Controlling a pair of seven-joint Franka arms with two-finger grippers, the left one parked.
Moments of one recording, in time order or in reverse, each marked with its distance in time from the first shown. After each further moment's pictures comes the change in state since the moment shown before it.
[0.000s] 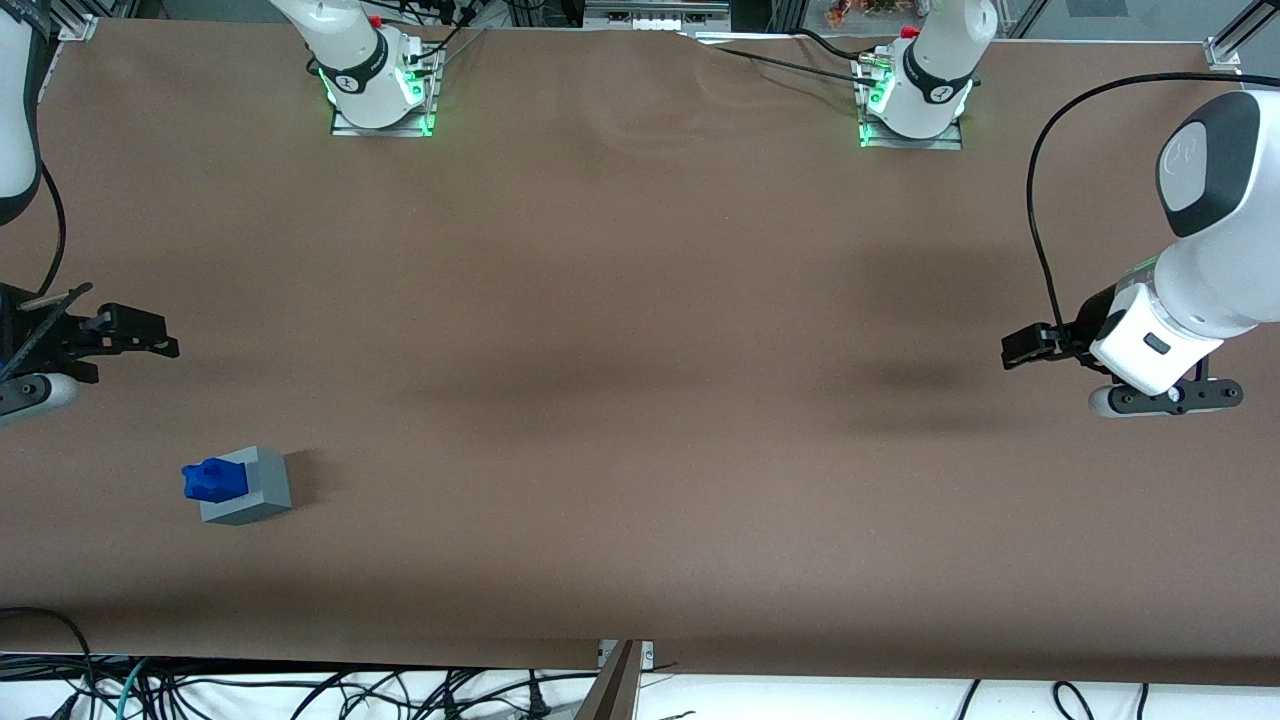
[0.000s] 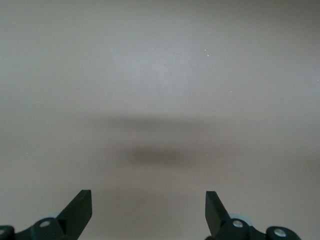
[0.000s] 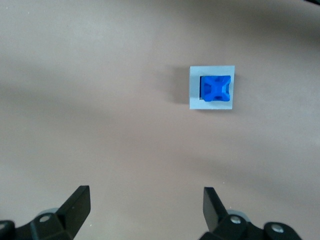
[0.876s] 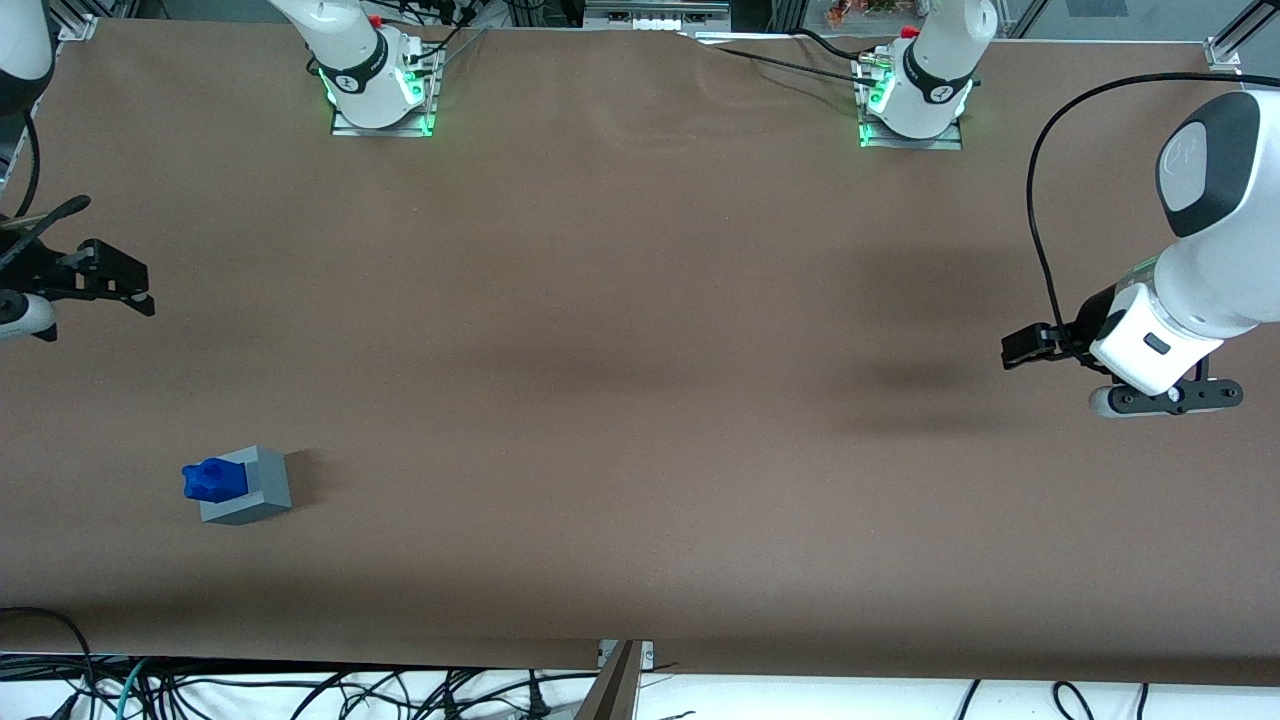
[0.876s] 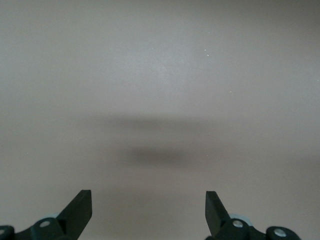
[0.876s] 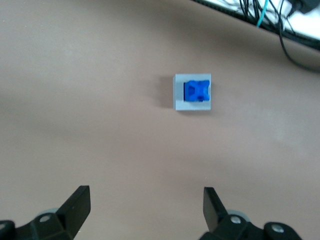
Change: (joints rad) arm 0.044 -0.248 -0.006 -0.232 -0.070 0.122 0.084
